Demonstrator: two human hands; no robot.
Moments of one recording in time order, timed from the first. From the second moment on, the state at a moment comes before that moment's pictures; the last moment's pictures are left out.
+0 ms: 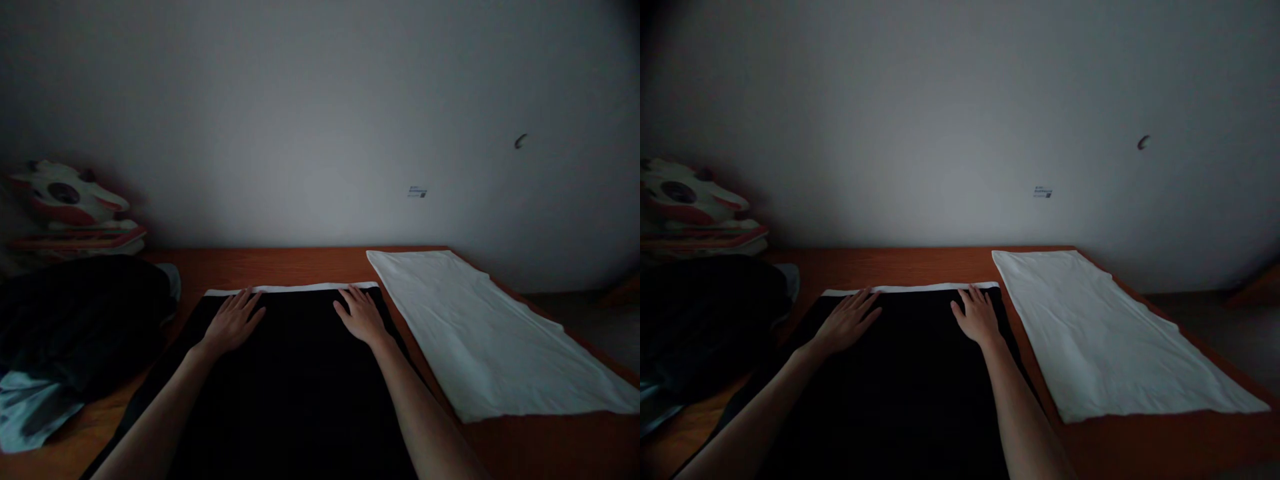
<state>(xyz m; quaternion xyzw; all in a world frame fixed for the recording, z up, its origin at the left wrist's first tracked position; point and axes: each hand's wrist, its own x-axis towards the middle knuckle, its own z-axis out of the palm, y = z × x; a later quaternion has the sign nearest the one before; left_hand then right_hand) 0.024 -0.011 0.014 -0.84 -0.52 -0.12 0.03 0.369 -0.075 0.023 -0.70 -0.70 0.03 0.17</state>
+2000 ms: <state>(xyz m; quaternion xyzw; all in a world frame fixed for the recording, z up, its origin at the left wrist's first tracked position) 0.405 -0.016 0.194 -0.98 -0.05 -0.11 -0.14 0.618 -0.273 0.148 -0.94 -0.32 -0.08 -0.03</state>
